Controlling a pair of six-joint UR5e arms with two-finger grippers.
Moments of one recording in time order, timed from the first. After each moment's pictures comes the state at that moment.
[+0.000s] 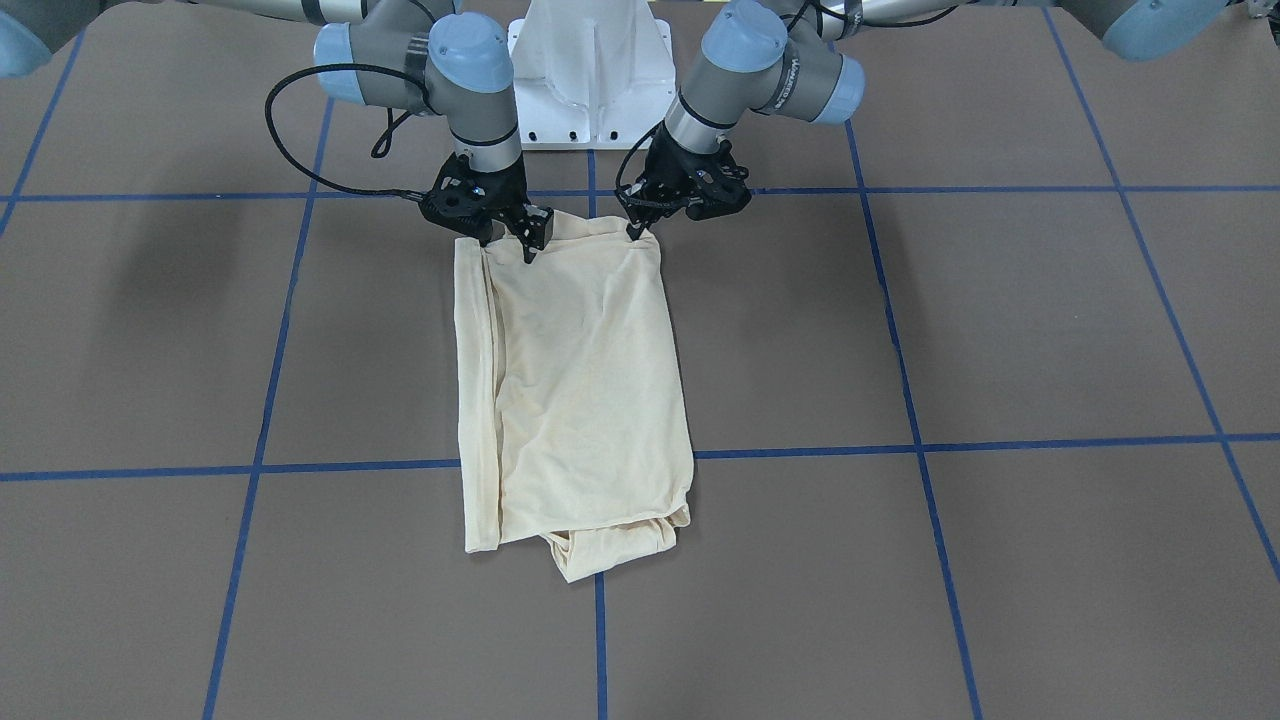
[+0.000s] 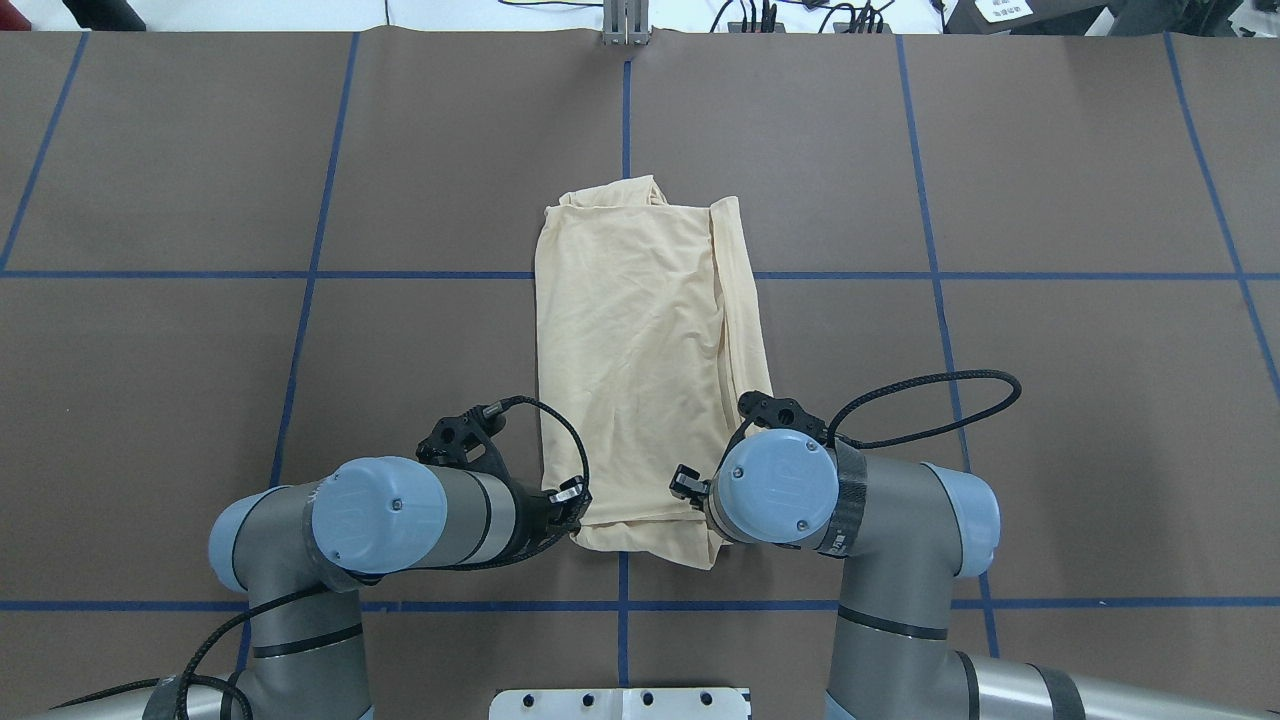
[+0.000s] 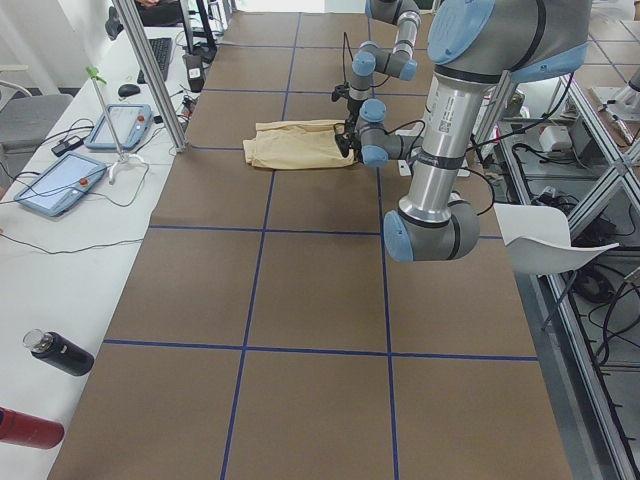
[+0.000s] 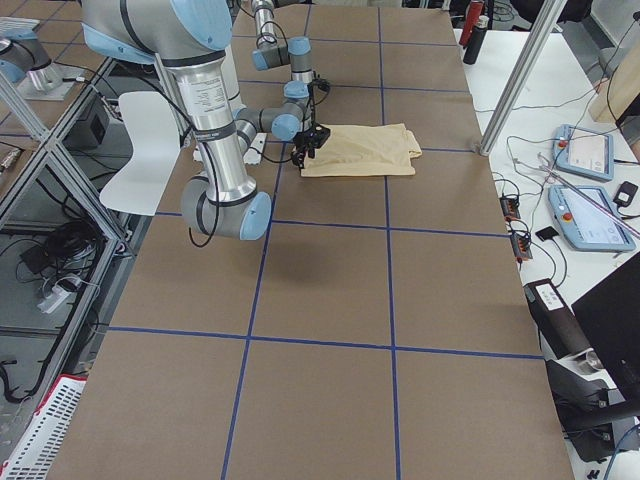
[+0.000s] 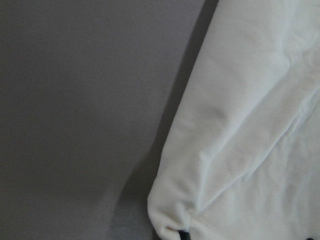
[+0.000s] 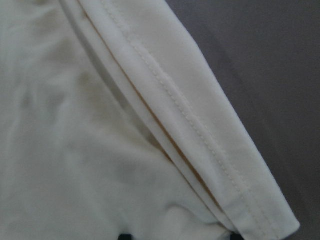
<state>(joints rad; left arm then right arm) -0.27 -2.02 -1.75 -2.10 -1.69 -1.91 0.28 -1.09 1.79 -1.51 1.68 1.82</state>
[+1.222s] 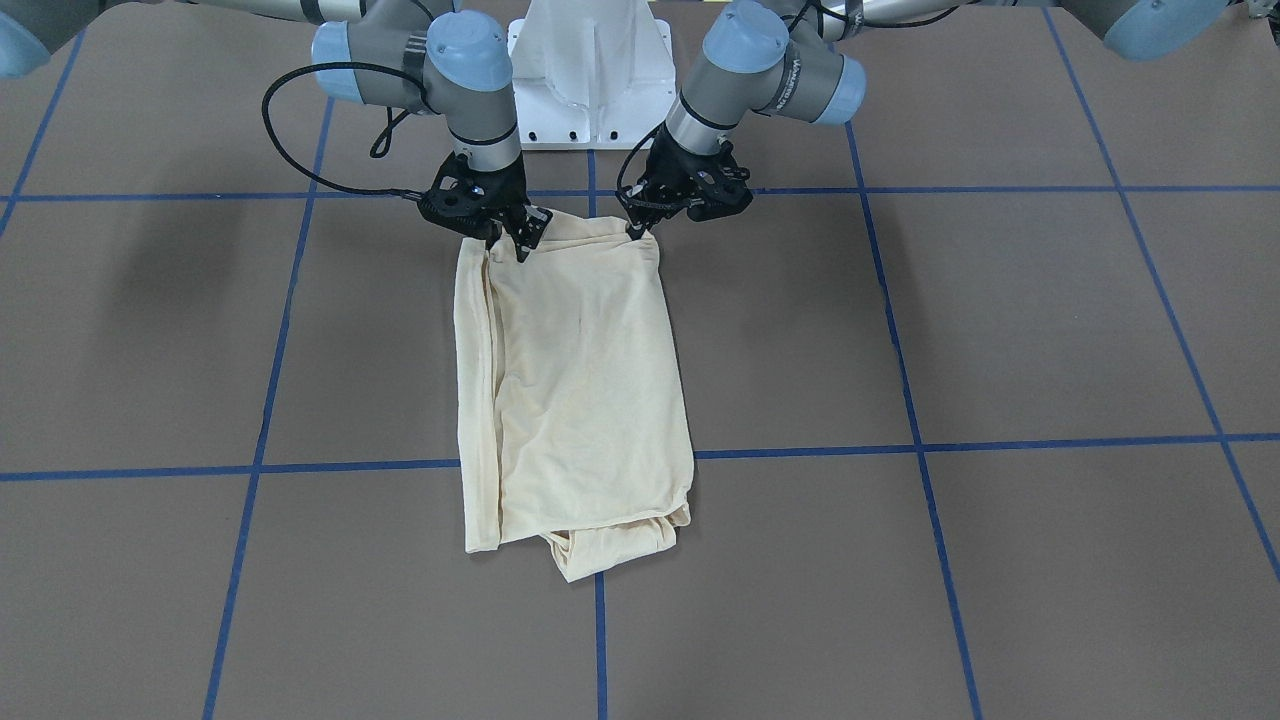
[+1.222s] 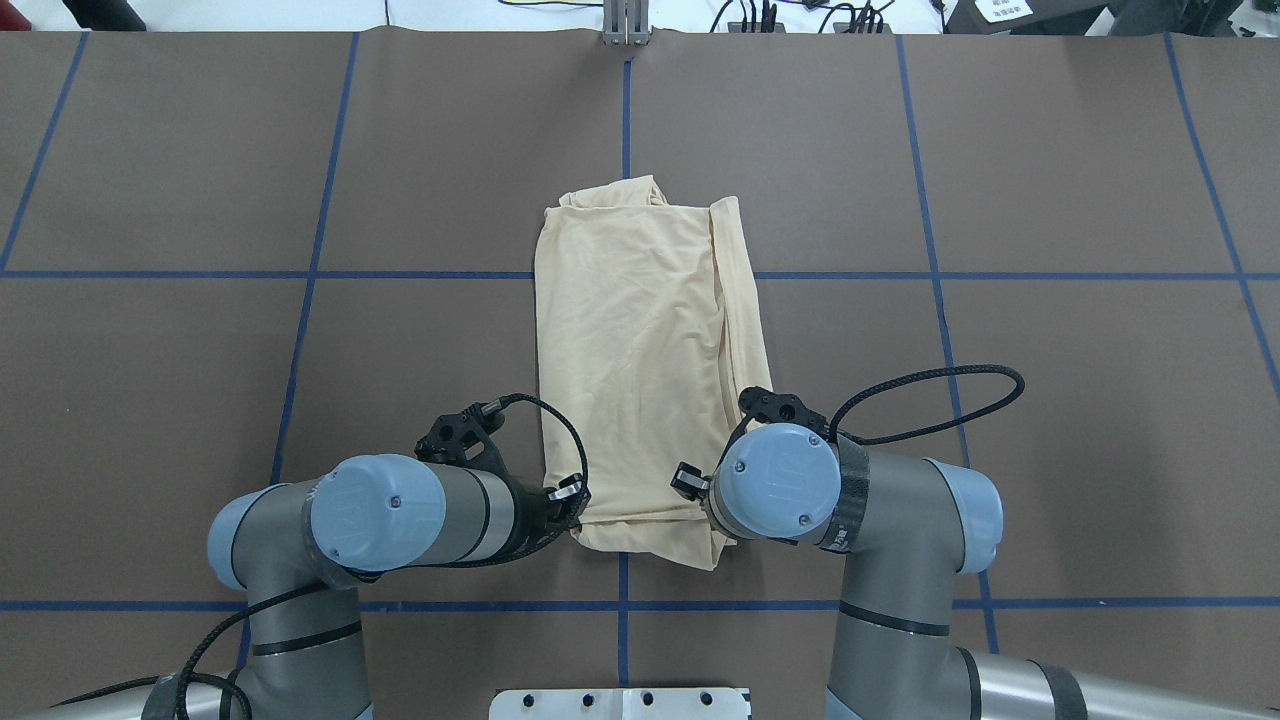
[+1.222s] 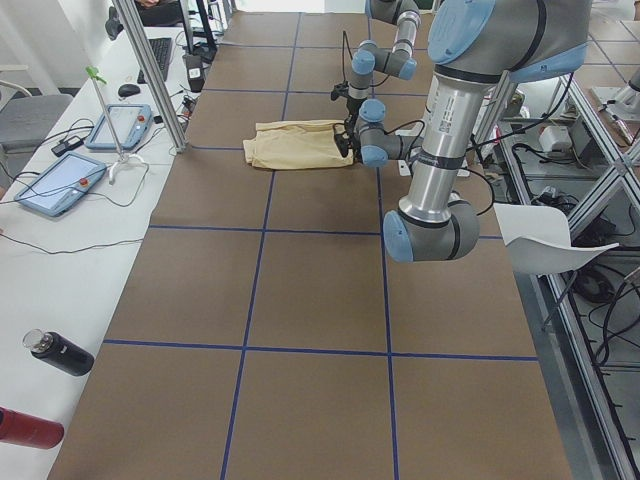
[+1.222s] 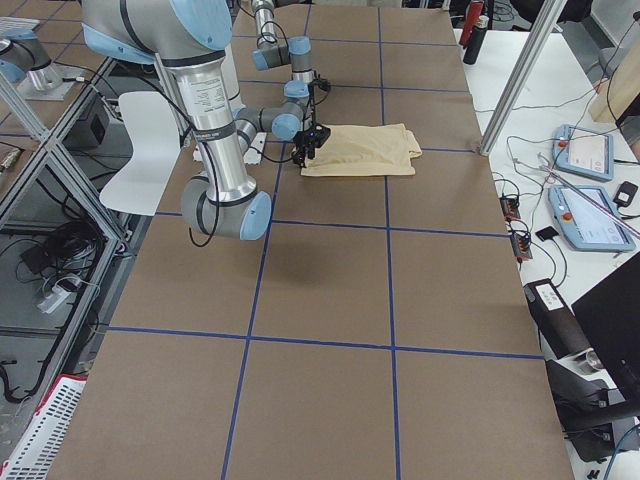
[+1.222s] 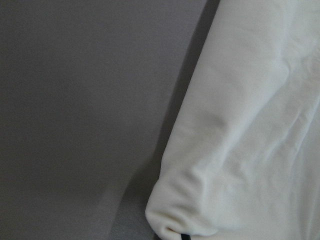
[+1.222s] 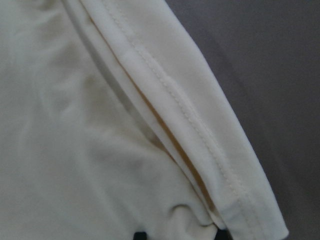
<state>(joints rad) -0.27 -2.02 -1.75 -2.10 -1.69 -1.91 0.29 -1.09 1.80 -1.52 1.69 1.82</state>
